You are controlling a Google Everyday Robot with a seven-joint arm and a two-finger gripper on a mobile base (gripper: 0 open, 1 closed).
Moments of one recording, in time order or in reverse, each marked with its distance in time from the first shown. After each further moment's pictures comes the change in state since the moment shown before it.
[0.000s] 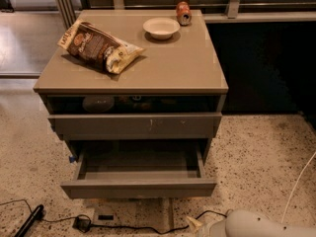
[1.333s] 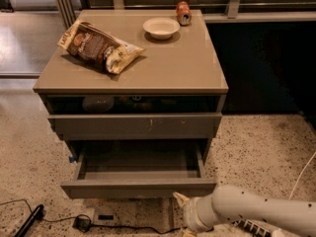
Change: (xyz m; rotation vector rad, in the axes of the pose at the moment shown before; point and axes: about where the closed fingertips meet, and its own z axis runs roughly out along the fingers) arm -0.046 -0.070 0.005 0.055 -0.060 -0.031
